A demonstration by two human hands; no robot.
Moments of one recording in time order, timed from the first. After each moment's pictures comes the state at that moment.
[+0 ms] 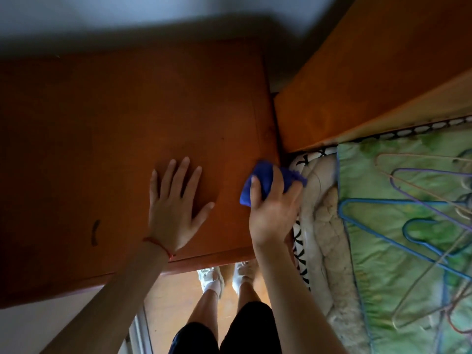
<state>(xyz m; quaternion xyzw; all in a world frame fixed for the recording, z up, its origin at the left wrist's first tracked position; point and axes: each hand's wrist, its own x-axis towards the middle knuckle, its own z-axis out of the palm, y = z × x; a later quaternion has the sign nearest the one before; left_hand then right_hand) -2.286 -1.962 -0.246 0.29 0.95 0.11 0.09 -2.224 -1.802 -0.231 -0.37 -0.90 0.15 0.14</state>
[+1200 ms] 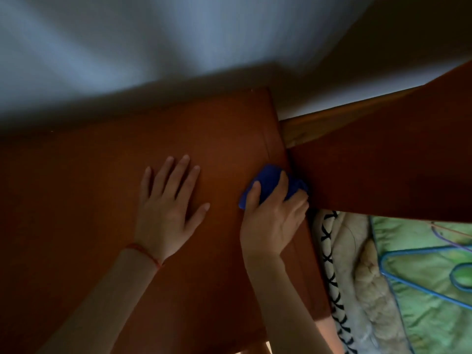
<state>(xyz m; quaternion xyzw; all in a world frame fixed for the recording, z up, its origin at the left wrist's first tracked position) -2.412 -1.955 -0.245 0.37 0.92 0.09 0.07 -2.336 -1.821 -0.232 -0.50 -0.85 0.10 0.11</state>
